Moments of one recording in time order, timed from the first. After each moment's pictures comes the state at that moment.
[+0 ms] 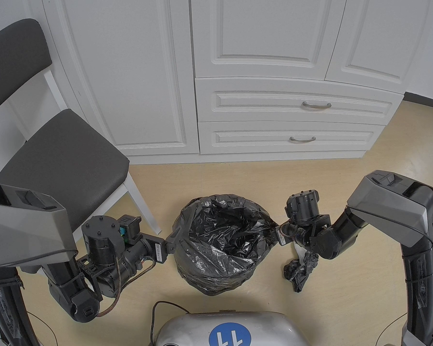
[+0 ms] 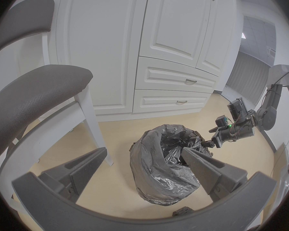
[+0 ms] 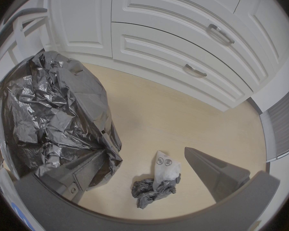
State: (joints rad) left arm -0.50 2.12 -0.35 -1.53 0.18 -0.08; right arm 0.43 2.43 -1.12 -0.70 -0.35 -0.12
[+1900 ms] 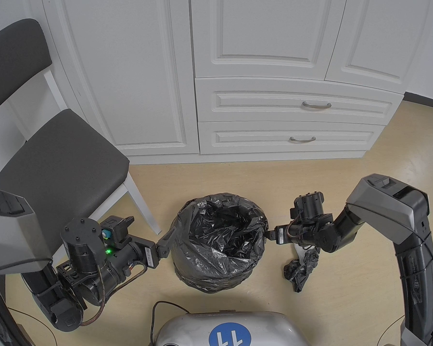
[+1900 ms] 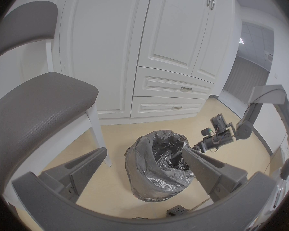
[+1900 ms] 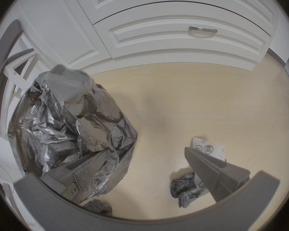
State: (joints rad) left arm -0.54 1.97 -0.24 -1.53 0.19 -0.10; right arm 0.33 2.54 -1.24 -0.62 0.01 0.16
